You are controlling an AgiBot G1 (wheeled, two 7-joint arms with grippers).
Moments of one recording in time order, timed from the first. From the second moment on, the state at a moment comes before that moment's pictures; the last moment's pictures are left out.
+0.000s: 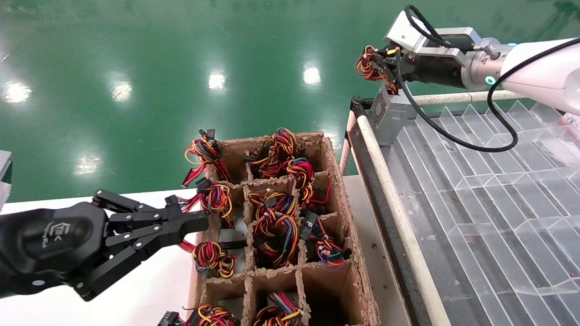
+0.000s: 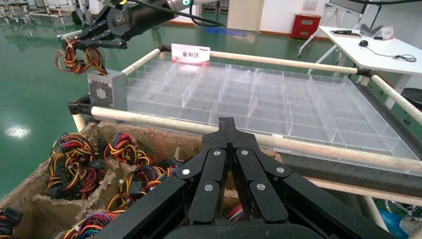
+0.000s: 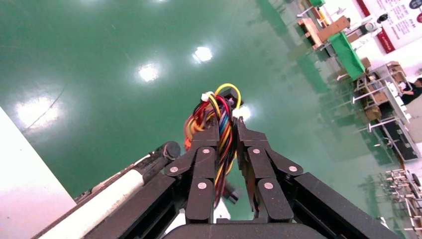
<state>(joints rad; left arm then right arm) -1.08 0.53 0.43 -1.21 0.60 1.39 -0.10 1.99 -1.23 -0.51 -0.01 -1.52 -0.78 -0.56</state>
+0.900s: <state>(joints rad) -1.08 0.53 0.43 -1.21 0.60 1.39 -0.10 1.98 -1.16 -0.49 0.09 -1.46 -1.03 -0.52</state>
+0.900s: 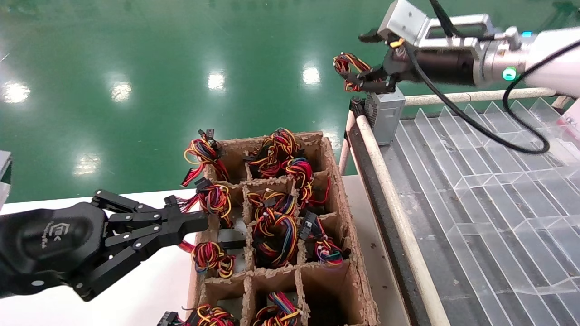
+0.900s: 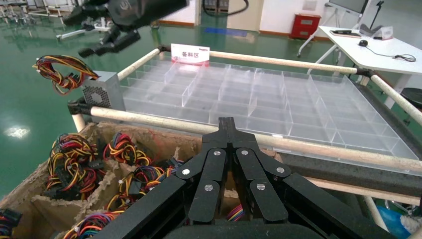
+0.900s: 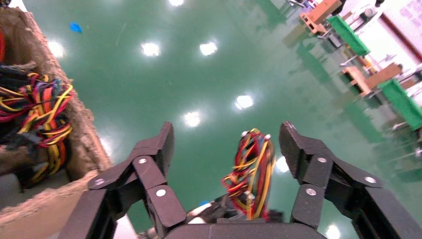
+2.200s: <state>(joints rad) -1.08 0.53 0.43 -1.21 0.60 1.39 -0.10 1.37 -0.79 -0.35 0.89 -0.97 -1.34 -0.05</state>
